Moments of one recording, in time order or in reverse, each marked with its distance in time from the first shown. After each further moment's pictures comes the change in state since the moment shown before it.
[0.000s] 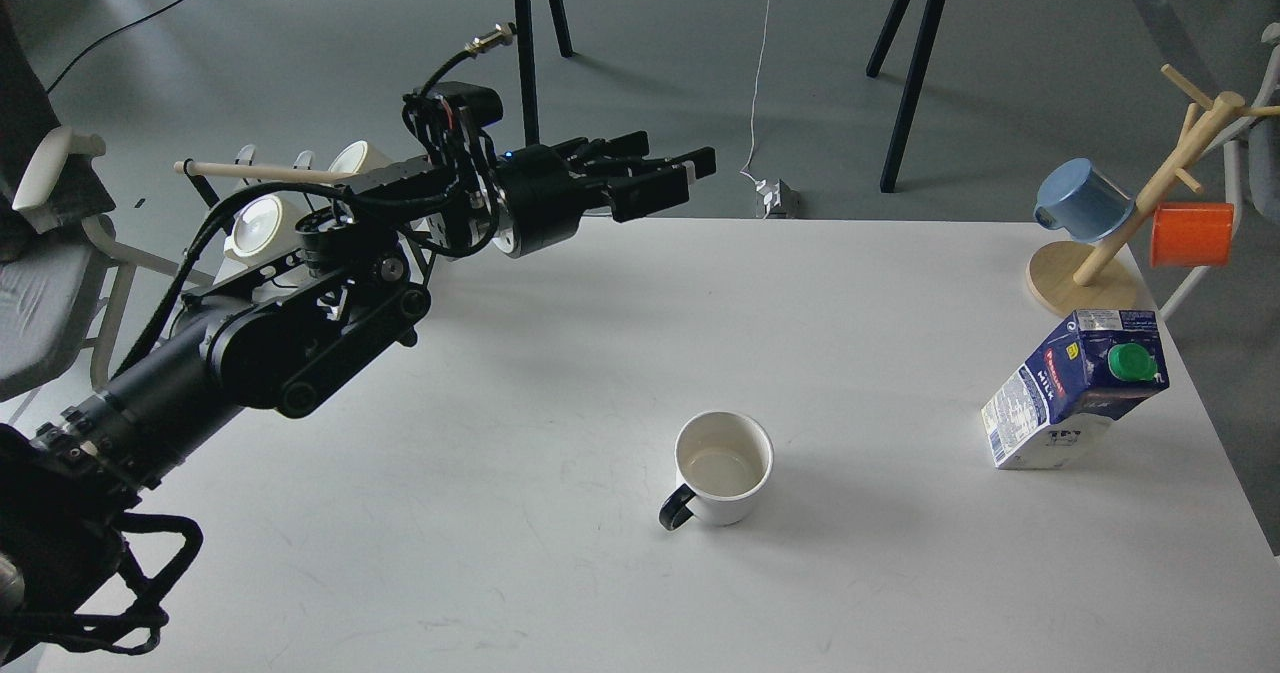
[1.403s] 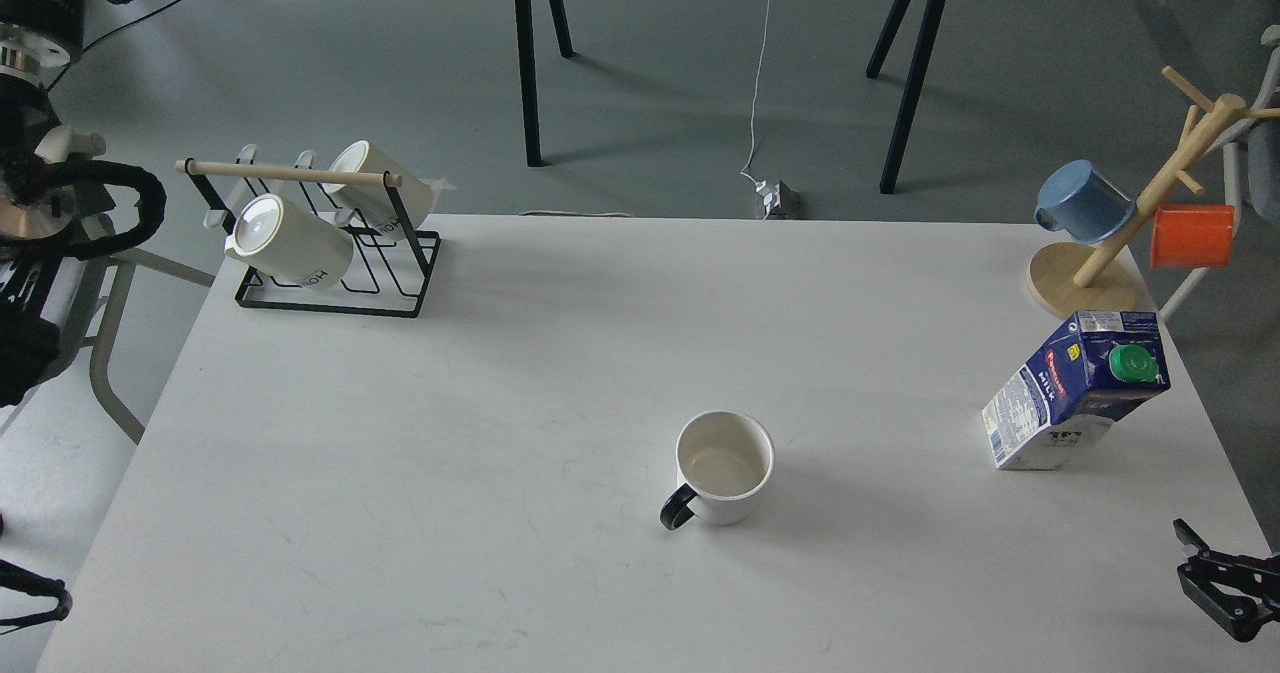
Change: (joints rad) left arm 0.088 0.293 -0.319 0.156 -1.426 -0.005 -0.082; right arm -0.921 -0.106 -0.106 0.499 0.321 0.000 -0.024
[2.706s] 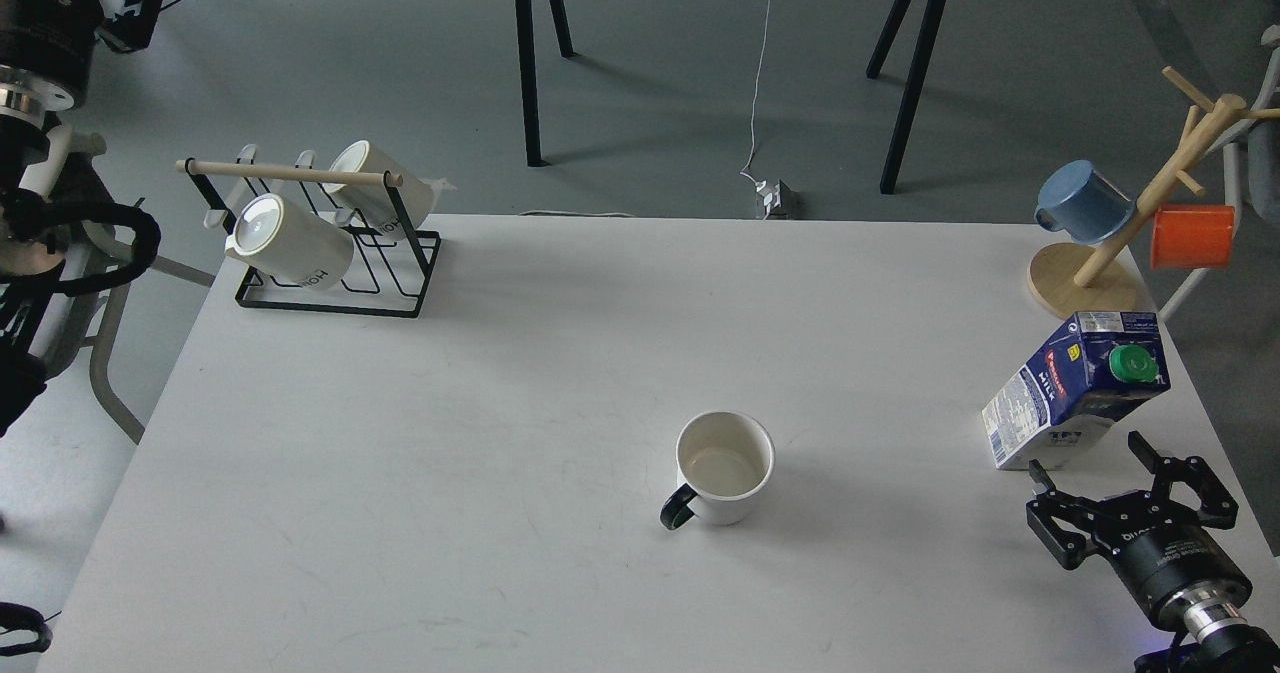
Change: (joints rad) left arm 0.066 0.039 0.028 -0.005 0.011 0.002 0.010; right arm 0.235 0.403 0.013 -0.205 -0.116 0.000 -0.022
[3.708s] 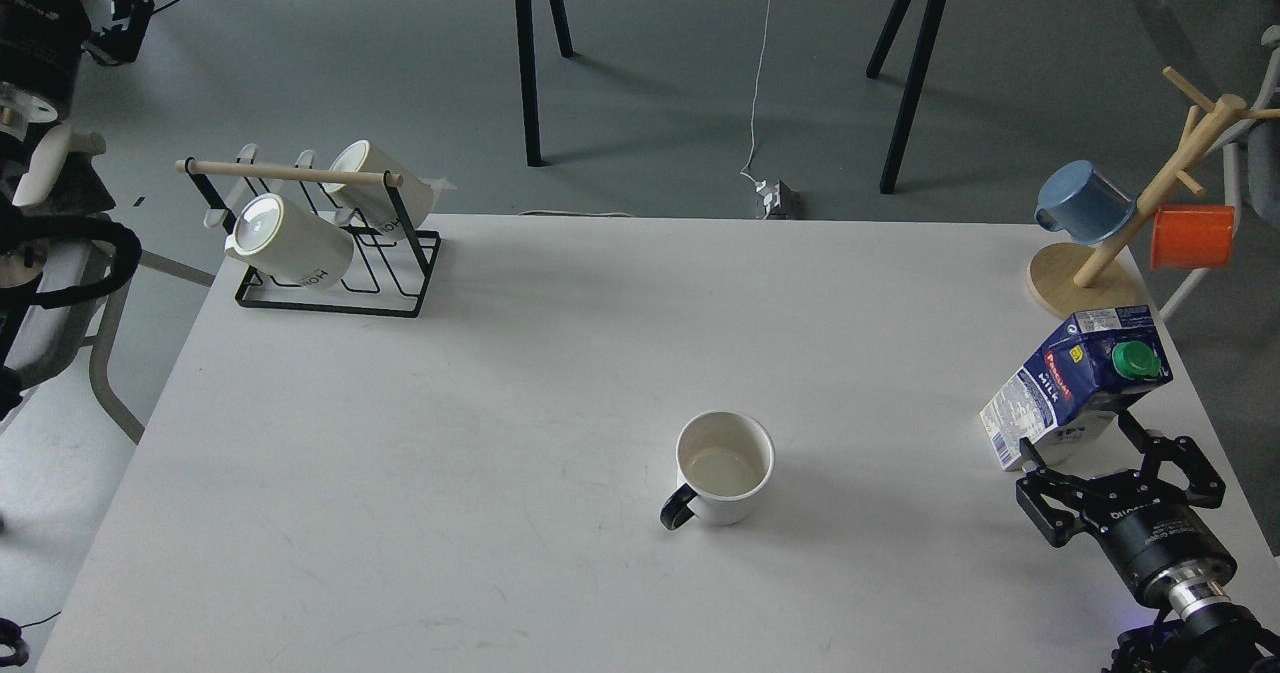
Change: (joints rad) left arm 0.017 0.032 0.013 -0.010 0.000 -0.022 0.005; right arm 0.034 0.021 0.004 -0.003 -0.001 0.000 0.003
